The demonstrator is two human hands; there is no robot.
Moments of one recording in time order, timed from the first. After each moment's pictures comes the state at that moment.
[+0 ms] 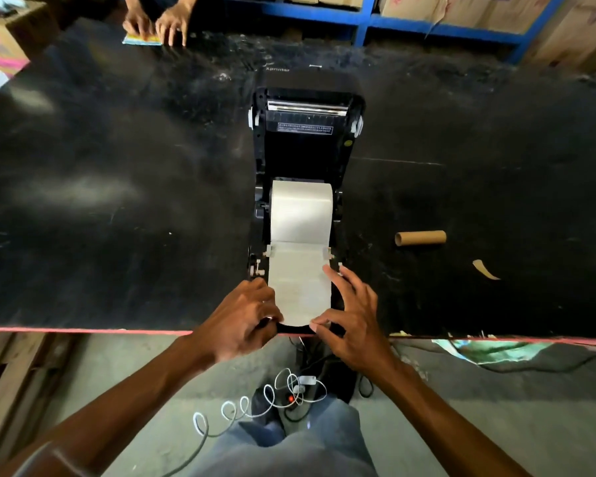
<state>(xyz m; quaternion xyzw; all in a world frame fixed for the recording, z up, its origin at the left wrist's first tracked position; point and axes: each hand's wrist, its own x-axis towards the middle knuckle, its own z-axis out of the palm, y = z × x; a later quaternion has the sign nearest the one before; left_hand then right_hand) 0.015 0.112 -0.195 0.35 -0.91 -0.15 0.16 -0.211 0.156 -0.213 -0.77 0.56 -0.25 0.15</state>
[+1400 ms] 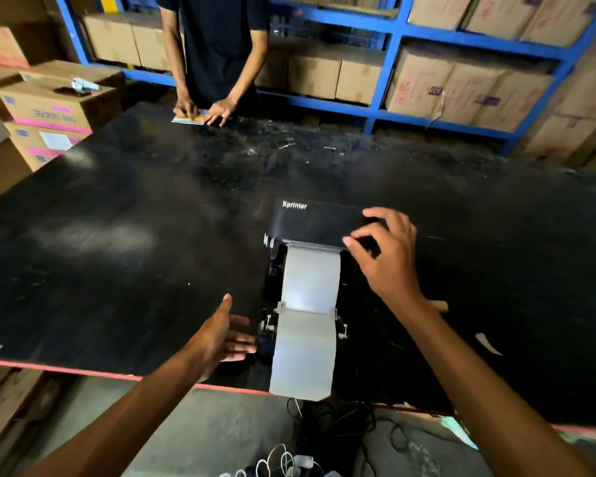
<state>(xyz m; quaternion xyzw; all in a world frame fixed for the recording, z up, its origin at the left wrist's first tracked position) 0.041 0.070 -0.192 0.63 -0.28 -0.67 0.28 -0.227 0.027 -0.077 -0.72 0.53 -0.43 -0.10</state>
